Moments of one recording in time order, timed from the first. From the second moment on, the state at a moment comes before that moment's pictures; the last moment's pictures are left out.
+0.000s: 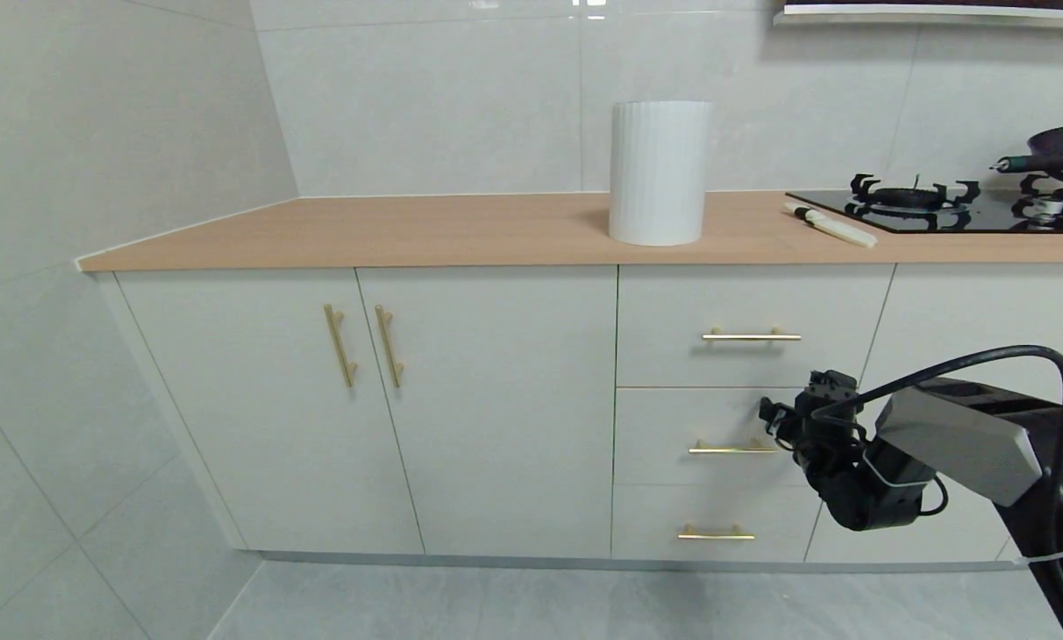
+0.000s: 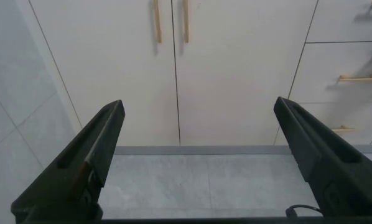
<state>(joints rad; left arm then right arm) 0.00 0.00 0.00 0.00 -0.02 0.00 0.10 2.66 -1.22 -1.16 -0.40 0.36</state>
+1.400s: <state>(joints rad) 0.00 0.00 0.00 0.00 -0.02 0.00 0.19 0.69 -0.10 -0.53 -0.42 -0.01</state>
